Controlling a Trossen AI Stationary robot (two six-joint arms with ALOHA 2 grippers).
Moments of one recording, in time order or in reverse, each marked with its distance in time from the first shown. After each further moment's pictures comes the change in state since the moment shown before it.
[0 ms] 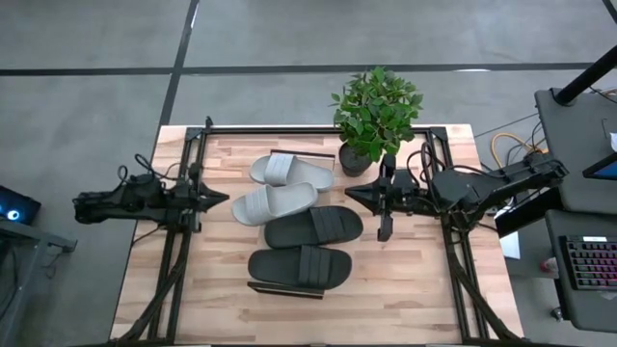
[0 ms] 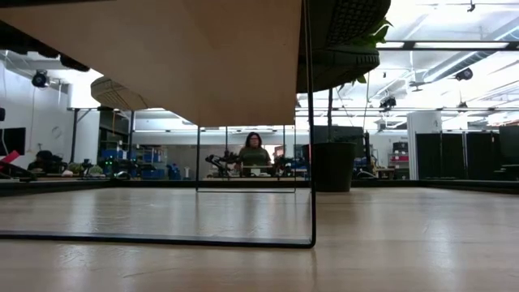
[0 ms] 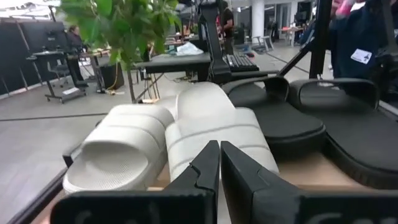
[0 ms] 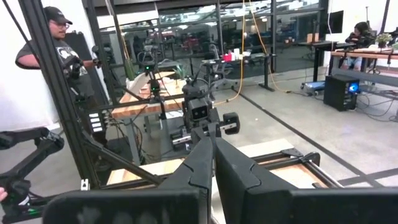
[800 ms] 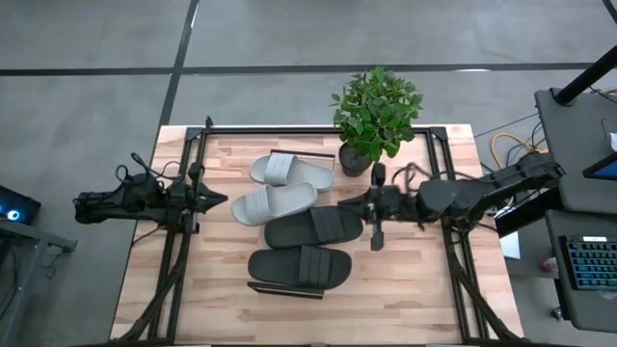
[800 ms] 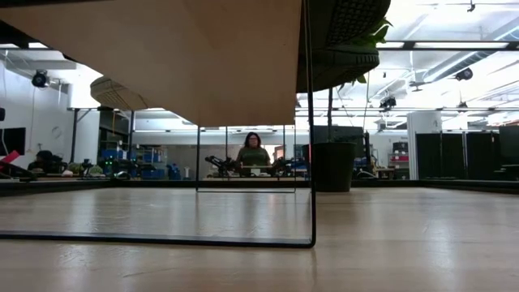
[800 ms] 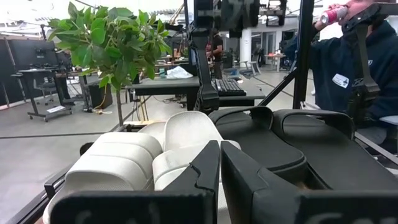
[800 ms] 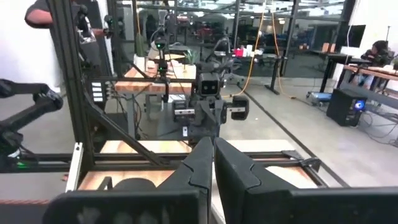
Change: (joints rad) left arm 0.001 0.000 -0.011 0.104 0.055 -0.032; right arm 0.003 0.051 -0.062 0.063 -0.059 -0.145
